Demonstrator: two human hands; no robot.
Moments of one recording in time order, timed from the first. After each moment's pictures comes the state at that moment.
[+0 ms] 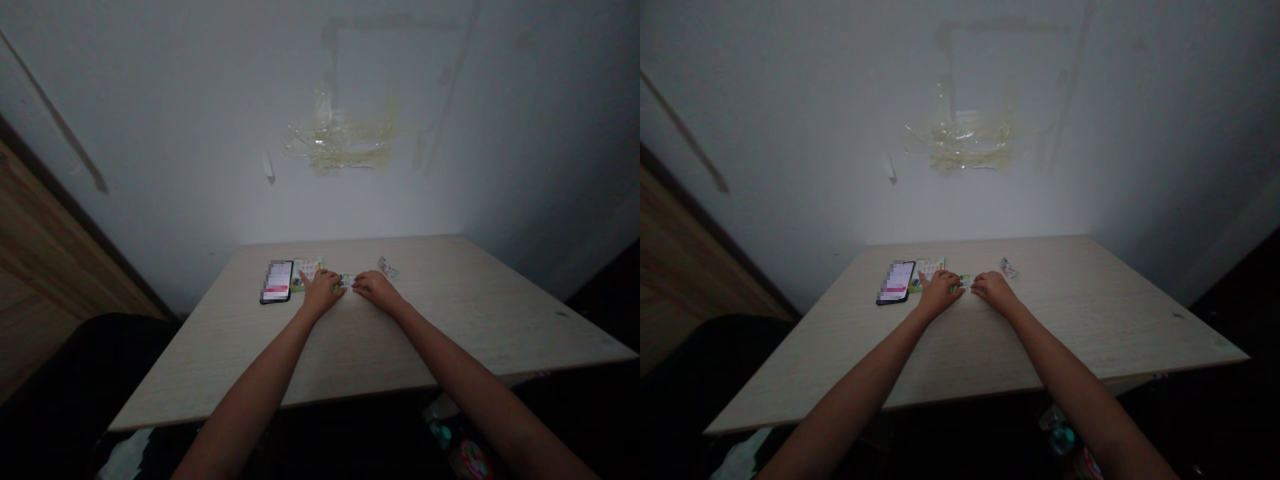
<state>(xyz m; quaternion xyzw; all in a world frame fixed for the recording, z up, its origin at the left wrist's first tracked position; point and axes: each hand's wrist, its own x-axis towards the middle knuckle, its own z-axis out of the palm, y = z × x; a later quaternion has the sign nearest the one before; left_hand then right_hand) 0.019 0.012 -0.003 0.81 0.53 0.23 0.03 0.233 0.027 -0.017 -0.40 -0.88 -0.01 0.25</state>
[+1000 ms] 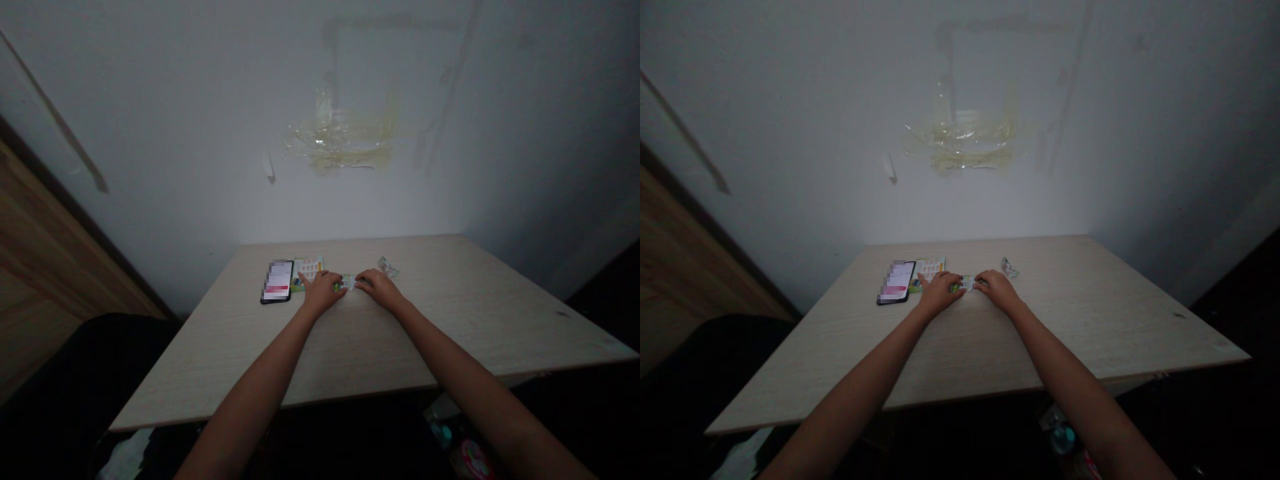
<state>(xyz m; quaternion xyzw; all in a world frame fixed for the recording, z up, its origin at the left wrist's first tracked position) 0.020 0.015 -0.002 0.79 0.56 0.24 0.07 0.236 0.030 -0.019 -0.46 -0.82 0.09 0.33</state>
